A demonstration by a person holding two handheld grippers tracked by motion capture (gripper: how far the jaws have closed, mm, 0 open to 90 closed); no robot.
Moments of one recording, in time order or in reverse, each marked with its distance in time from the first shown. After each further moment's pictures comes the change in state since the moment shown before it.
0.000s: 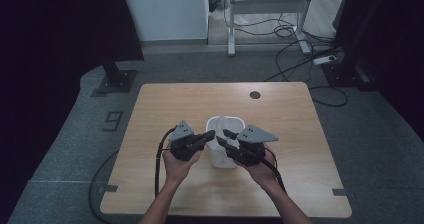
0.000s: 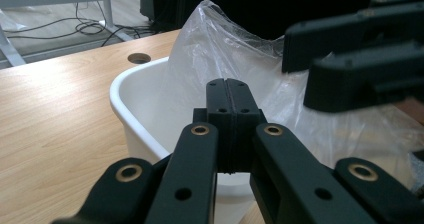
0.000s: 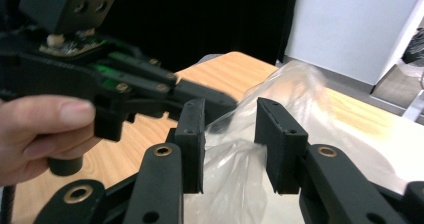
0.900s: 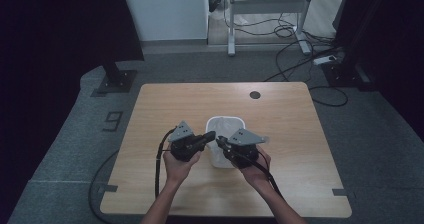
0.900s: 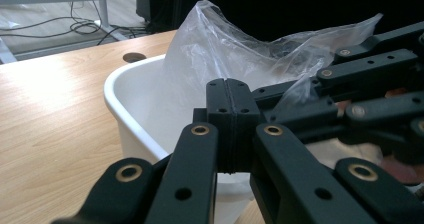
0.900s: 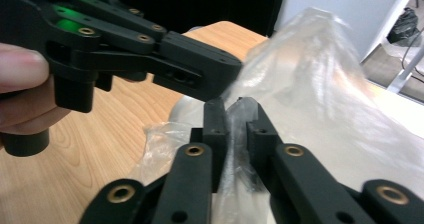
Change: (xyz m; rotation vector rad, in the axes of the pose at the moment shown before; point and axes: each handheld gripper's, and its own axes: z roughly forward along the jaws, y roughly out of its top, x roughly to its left) left arm 0.001 -0.004 0.001 -0.012 -0.015 -0.020; right arm 0.005 -0.014 0.018 0.098 -0.067 -0.033
